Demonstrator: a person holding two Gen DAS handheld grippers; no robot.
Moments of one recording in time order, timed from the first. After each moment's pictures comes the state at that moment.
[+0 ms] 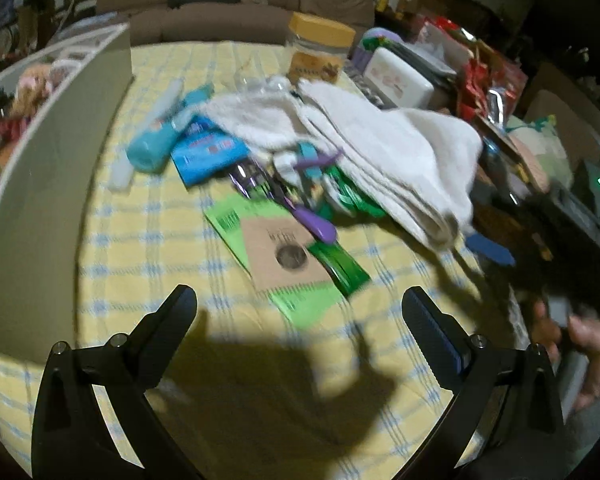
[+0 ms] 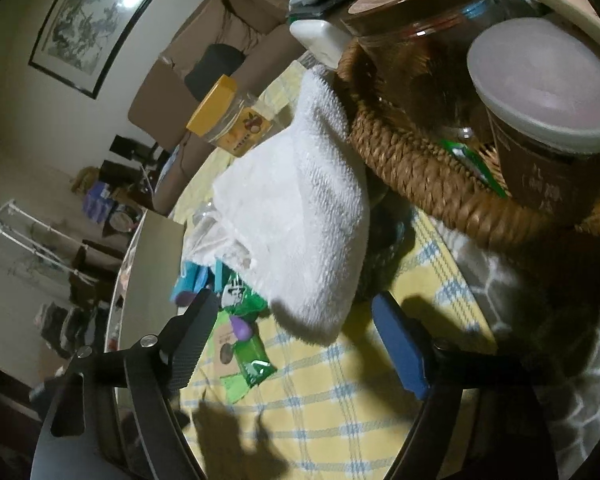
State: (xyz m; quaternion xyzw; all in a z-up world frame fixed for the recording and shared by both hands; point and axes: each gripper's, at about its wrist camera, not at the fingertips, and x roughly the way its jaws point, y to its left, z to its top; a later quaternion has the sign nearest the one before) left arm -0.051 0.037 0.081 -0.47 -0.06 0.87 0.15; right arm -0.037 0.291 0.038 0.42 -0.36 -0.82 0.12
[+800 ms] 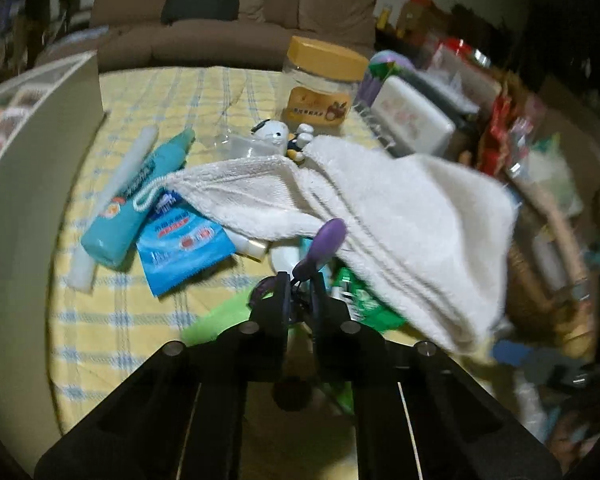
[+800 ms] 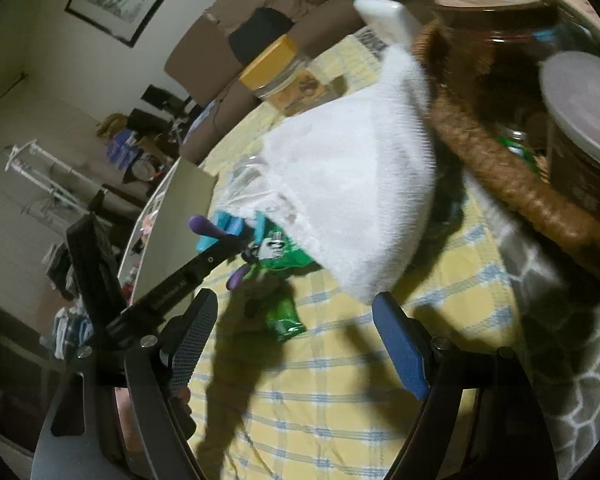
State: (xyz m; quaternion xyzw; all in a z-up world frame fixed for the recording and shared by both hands) left arm -0.127 0.045 0.074 -0.45 -0.10 0.87 0.17; right arm -0.027 0.263 0.055 0.44 -0.30 -0.82 0.21
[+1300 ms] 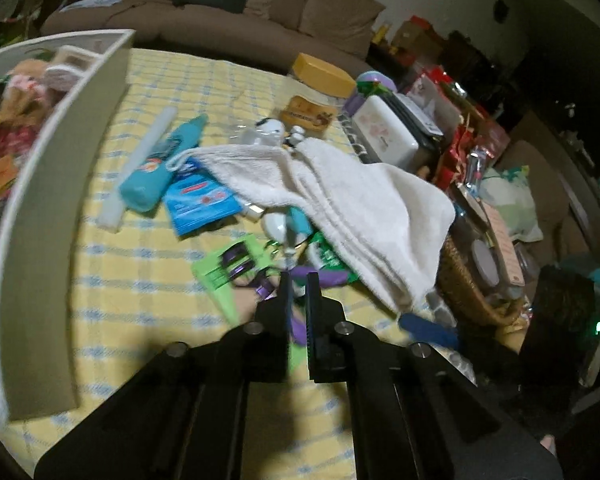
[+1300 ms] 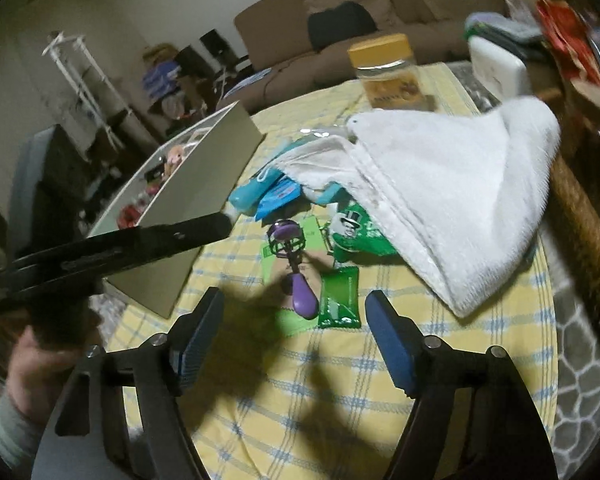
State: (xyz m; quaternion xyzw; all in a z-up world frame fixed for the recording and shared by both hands) left arm -0.076 0.004 0.103 -0.45 -0.15 0.86 0.19; right arm -0.012 0.183 0.068 0.41 -0.12 -0.87 0.27
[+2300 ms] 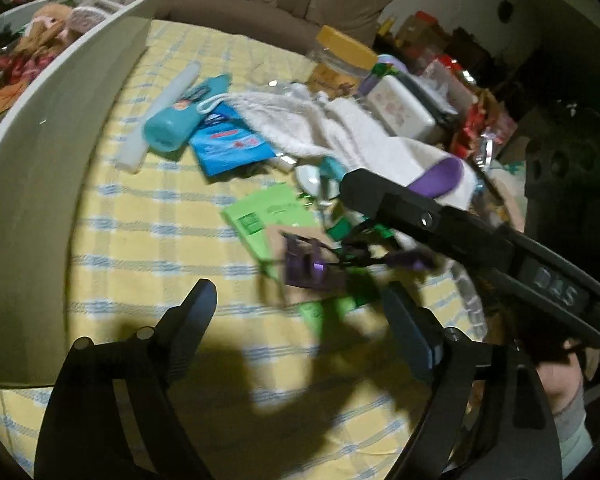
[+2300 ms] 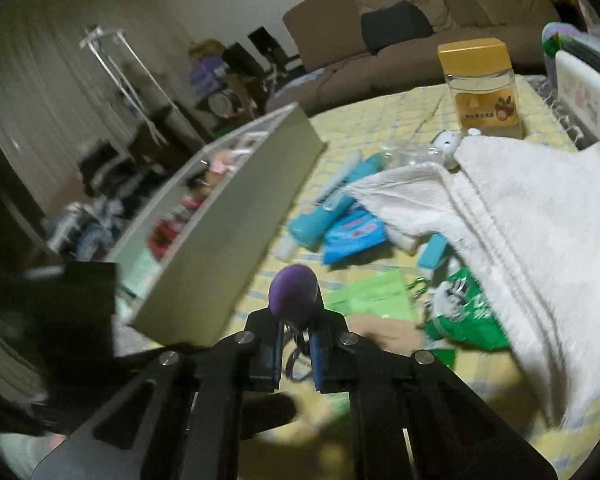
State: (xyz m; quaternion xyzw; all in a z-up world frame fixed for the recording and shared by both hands) left arm -0.058 -0.013 0.058 -0.46 -0.17 0.84 0.21; right arm -0.069 0.124 0.067 0.39 -0.14 -0.84 0.36
